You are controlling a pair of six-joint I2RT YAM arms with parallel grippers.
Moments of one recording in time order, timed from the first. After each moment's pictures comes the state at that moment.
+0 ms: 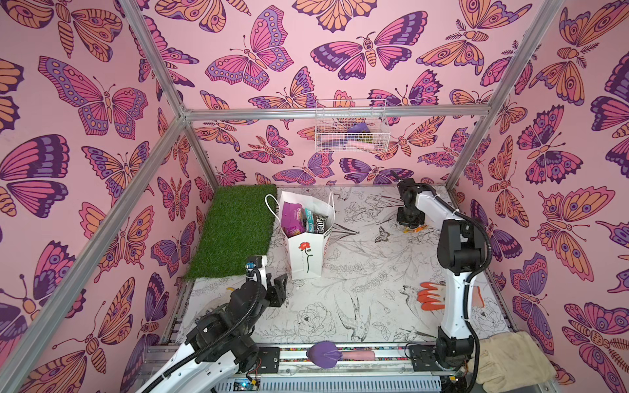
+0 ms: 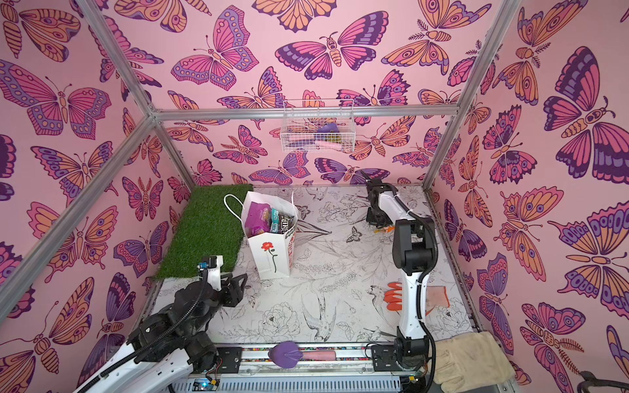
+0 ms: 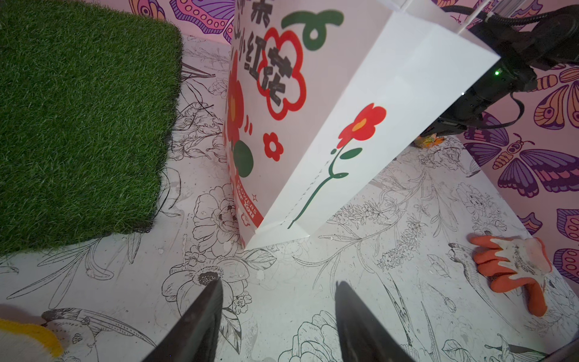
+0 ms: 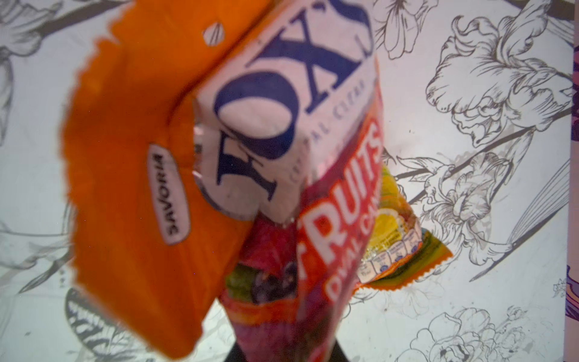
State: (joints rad) left arm -0.78 0.37 0.55 -0.69 -0.37 -0.57; right arm 0.12 2.21 1.85 -0.99 0.28 0.38
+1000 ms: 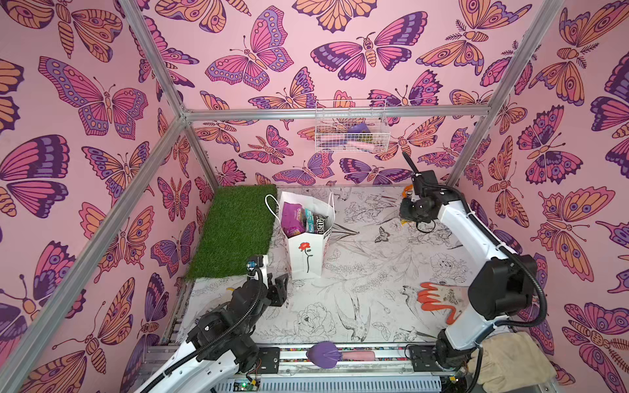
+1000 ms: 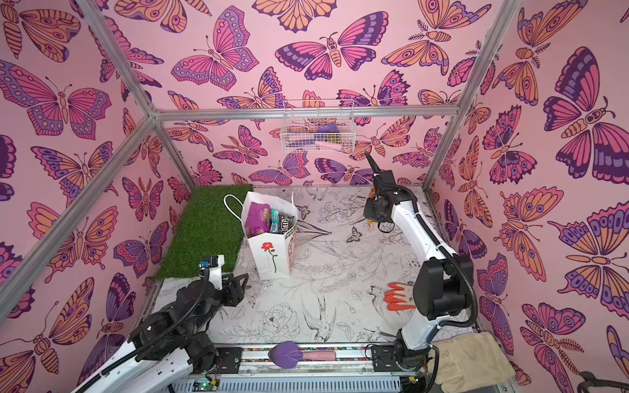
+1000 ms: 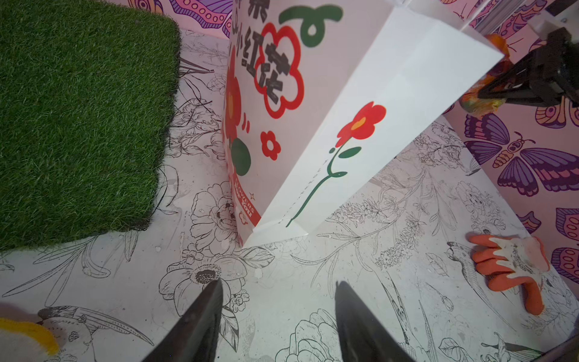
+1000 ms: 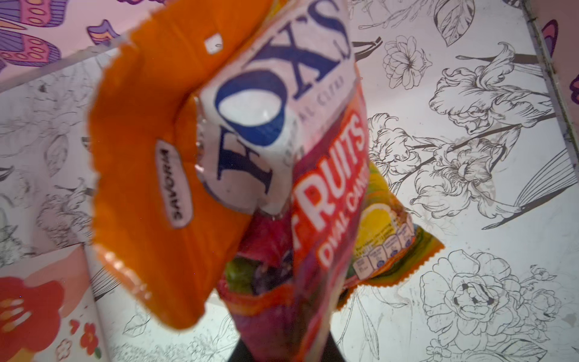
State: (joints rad) left arm -0.78 0.40 0.56 -0.69 -0.37 -0.58; right arm 0.18 1.67 1.55 -0.86 0.06 0.43
